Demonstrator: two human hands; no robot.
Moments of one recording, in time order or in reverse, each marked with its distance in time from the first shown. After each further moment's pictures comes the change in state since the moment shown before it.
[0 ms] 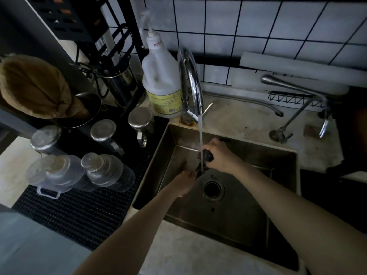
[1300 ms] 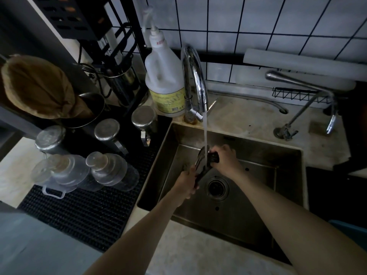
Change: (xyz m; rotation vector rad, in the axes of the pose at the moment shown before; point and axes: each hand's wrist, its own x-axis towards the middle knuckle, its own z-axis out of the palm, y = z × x) left_hand -0.009 -0.004 0.005 -0.560 0.030 -0.107; right_hand -0.012 -0.001 0.026 0.097 0.141 0.220
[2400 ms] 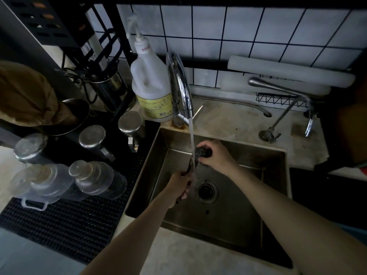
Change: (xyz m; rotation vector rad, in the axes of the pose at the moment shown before) left_hand 0.008 0.006 0.008 -0.188 -0.098 0.052; right_hand 0.007 0.003 -0.029 0.253 0.038 -0.119
